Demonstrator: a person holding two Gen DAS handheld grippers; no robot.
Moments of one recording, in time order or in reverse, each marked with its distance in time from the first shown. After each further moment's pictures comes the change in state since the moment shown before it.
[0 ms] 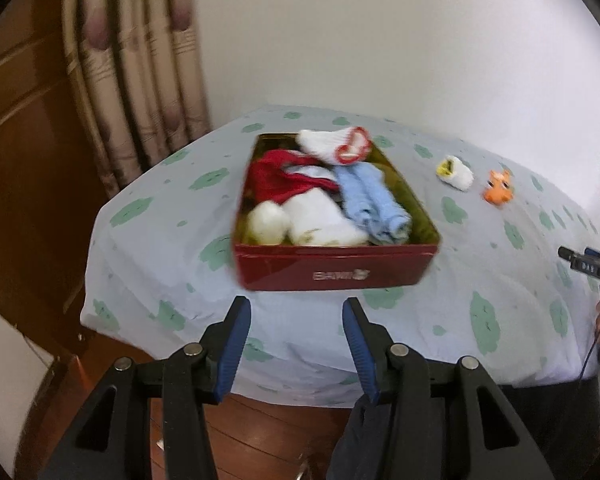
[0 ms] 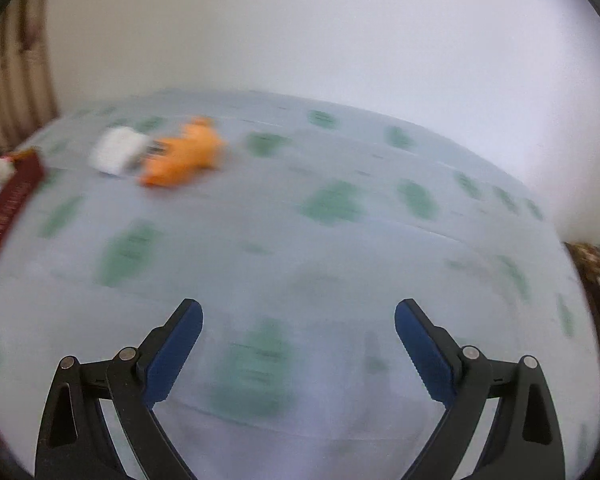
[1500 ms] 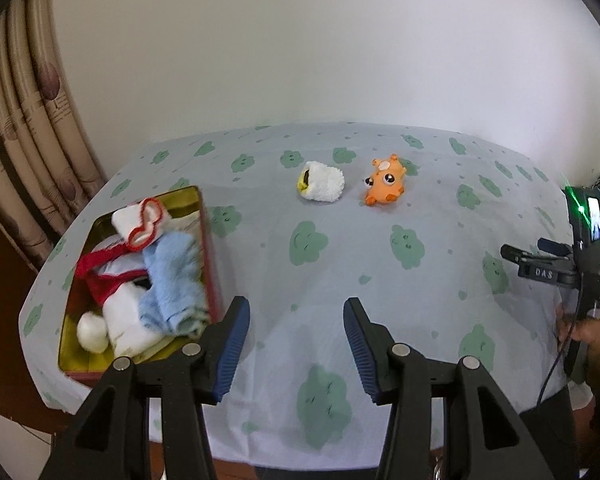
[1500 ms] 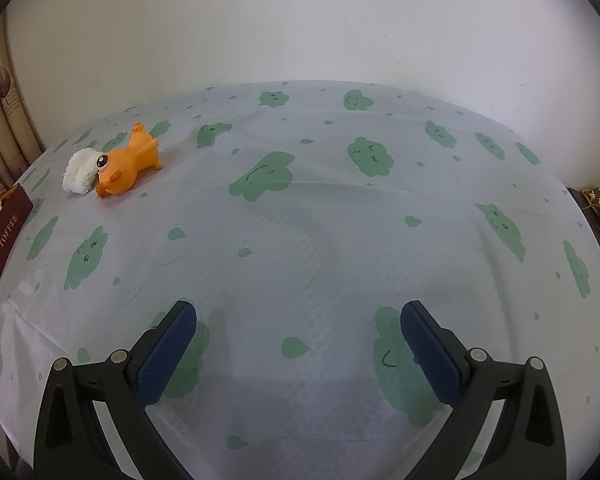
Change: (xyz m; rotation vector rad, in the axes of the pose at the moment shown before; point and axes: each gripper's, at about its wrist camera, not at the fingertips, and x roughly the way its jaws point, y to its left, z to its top) left arm 0.031 -0.174 0.067 0.251 0.023 -0.157; right arm 0.013 -0.045 -0.017 0.155 0.033 0.140
